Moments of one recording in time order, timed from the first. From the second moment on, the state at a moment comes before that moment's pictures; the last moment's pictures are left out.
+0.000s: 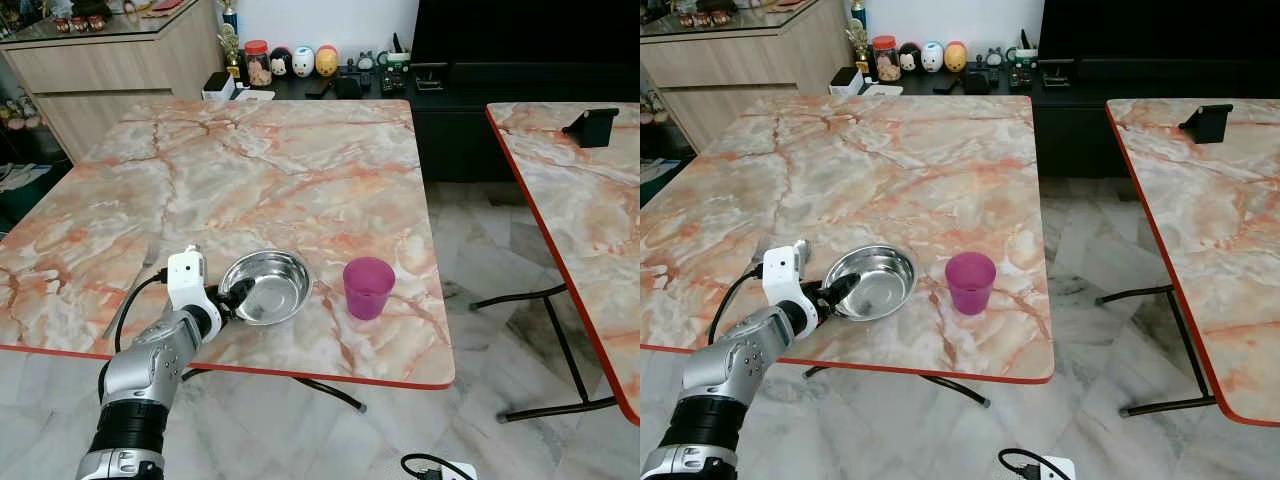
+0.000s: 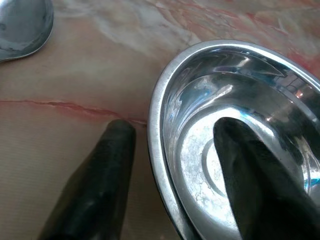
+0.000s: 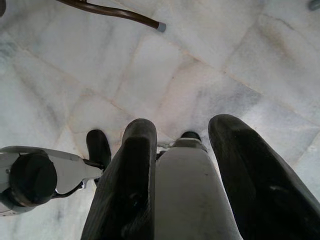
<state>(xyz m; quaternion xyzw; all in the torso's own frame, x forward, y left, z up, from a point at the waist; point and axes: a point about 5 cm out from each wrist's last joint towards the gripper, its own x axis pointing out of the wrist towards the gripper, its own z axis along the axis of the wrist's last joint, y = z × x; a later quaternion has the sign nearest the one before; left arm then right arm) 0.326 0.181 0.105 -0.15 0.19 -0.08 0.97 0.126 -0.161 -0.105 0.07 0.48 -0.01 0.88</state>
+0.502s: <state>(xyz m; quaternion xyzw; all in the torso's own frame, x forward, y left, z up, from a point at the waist) 0.326 0.182 0.105 -0.14 0.19 -0.08 0.97 0.143 -0.144 -0.101 0.07 0.47 0.00 0.88</state>
